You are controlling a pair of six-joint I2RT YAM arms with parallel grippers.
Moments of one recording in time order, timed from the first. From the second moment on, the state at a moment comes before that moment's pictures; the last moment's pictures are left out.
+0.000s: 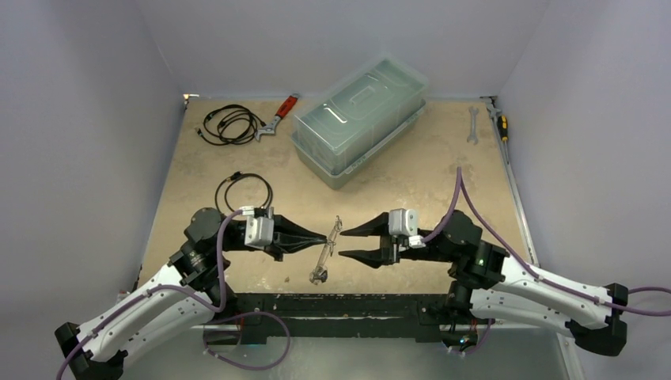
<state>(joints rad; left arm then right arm) -0.82 0.60 0.59 0.23 0.76 -0.01 1.15 0.69 0.70 0.09 -0.31 -0.11</state>
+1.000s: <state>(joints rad) -0.79 0.58 0.57 0.28 0.78 -0.03 1.14 0.85 0.70 0.19 -0.38 -0.10</state>
